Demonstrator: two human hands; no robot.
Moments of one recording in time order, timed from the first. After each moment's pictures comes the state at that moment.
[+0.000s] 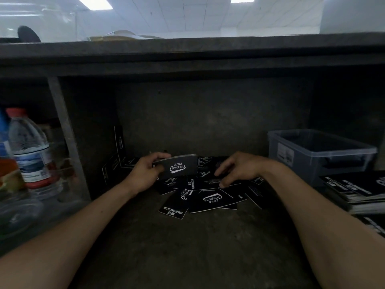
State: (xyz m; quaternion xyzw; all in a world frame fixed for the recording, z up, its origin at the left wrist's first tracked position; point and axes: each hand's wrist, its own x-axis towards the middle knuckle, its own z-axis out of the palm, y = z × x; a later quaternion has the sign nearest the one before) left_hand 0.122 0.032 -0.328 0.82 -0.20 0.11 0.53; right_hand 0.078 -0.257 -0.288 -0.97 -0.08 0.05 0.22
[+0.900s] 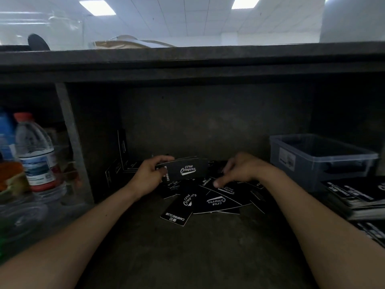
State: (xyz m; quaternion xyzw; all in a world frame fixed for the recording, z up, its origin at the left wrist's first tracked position) left_hand 0.117 0.032 -0.325 0.81 -0.20 0.11 0.54; right_hand 0.068 -0.239 -0.280 -0.98 0.02 -0.02 0.21
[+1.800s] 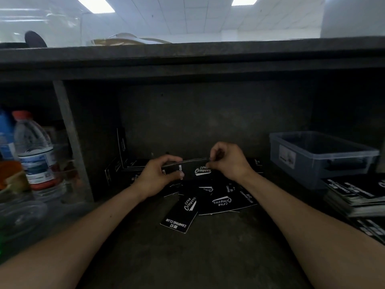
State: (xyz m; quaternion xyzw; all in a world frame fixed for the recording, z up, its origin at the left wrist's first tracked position) left_hand 0.109 0.023 -0.327 0.81 -0.26 0.10 0.51; right_hand 0.098 -0.214 -0.311 -0.85 -0.12 -0.25 0.45
